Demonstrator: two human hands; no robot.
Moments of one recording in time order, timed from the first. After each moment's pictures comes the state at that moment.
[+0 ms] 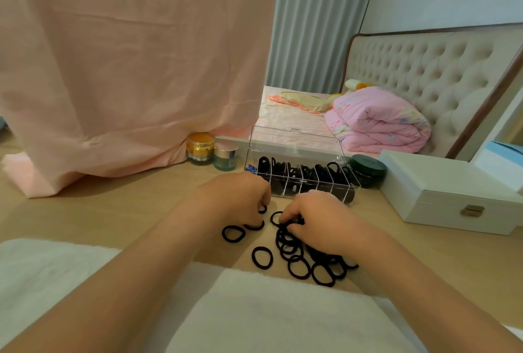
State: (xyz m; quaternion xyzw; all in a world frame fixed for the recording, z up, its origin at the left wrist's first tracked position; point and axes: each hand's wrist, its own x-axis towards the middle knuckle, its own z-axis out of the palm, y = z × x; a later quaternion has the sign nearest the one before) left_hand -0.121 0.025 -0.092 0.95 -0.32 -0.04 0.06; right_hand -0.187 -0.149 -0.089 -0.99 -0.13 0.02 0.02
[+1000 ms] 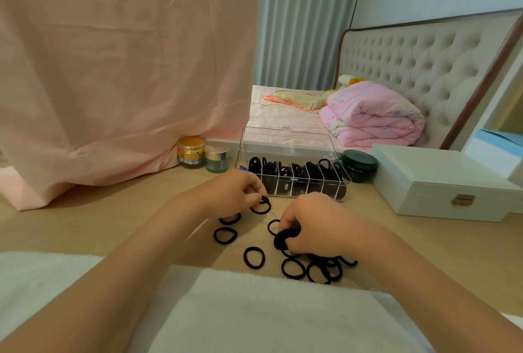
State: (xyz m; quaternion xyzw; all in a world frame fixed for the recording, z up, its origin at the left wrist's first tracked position) left_hand -0.118 0.029 -0.093 0.91 -0.29 -0.07 0.29; right_hand -0.206 -0.151 -0.074 -0.99 -0.13 0.10 0.04
